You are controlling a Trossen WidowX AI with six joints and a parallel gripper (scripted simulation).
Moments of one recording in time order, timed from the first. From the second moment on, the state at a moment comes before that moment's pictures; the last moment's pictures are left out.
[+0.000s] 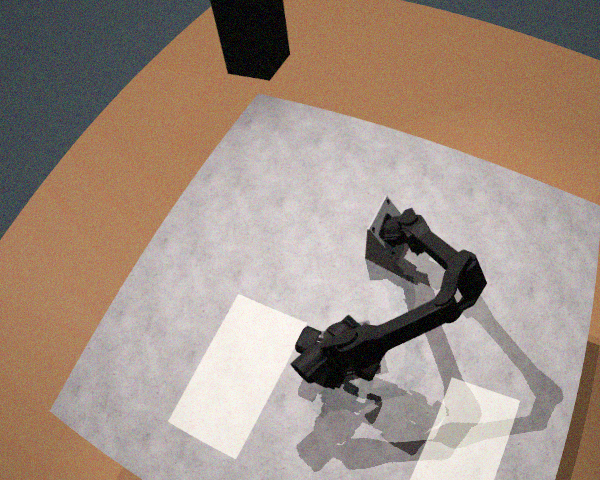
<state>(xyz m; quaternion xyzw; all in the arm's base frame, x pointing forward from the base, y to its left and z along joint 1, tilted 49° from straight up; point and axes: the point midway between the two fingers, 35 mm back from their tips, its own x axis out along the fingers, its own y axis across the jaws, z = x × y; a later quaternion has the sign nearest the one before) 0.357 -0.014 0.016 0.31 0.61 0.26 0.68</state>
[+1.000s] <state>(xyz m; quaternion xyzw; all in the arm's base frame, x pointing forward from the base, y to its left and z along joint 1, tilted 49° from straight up) 0.355 0.002 0.035 0.31 0.61 0.26 0.68</state>
